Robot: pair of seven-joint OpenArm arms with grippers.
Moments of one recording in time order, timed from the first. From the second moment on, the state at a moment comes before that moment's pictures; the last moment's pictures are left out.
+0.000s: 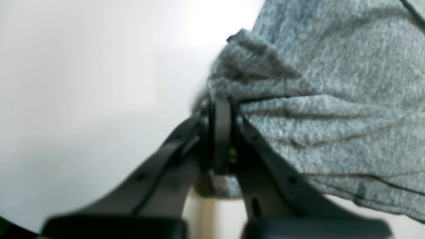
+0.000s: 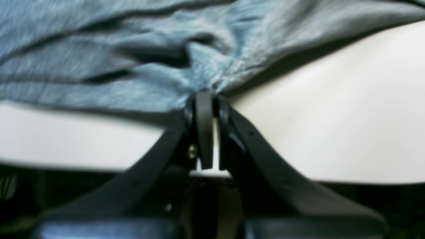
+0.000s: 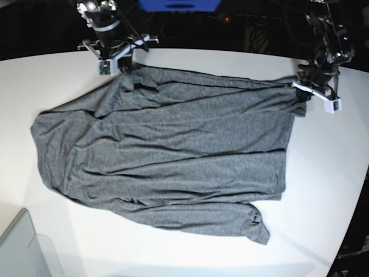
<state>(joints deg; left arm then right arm) 18.8 -12.6 -25.0 88.8 -30.1 -13.7 37.9 -39.9 6.7 -11.4 112.1 7.1 -9.0 -24.6</state>
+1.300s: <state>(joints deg) 18.7 -14.4 -27.5 93.3 -29.1 -21.6 39.4 -40.9 6.7 -17.3 108.1 7.1 -9.1 -22.2</state>
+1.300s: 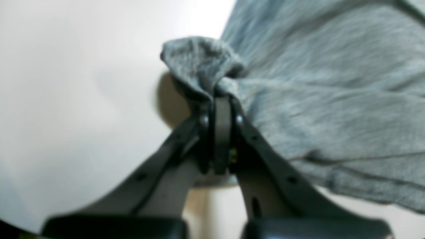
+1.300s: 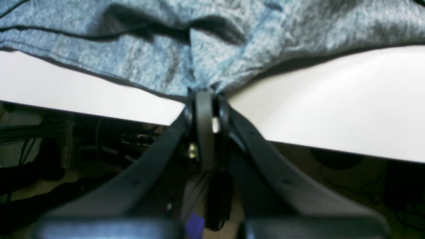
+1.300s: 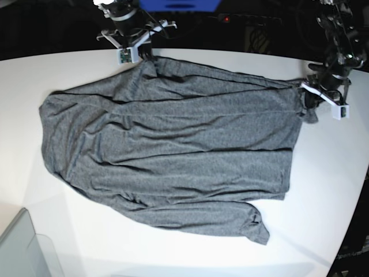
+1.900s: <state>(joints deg) 18.7 -13.8 -27.5 94.2 -28.7 -21.8 39.4 -44.2 7.1 -15.7 108.4 7.2 -9.0 -21.9</state>
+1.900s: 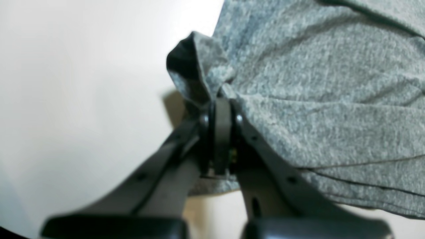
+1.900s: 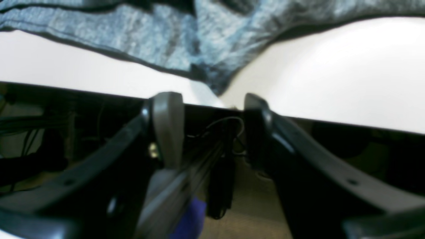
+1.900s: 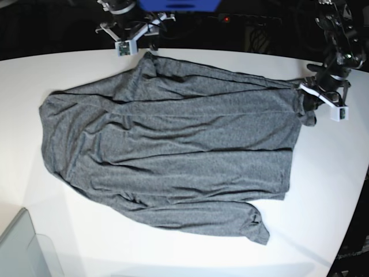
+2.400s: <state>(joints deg) 19.6 -13.8 -27.5 94.1 -28.9 -21.8 39.3 -34.7 16.6 -5.0 107.8 7.2 -8.6 -22.0</state>
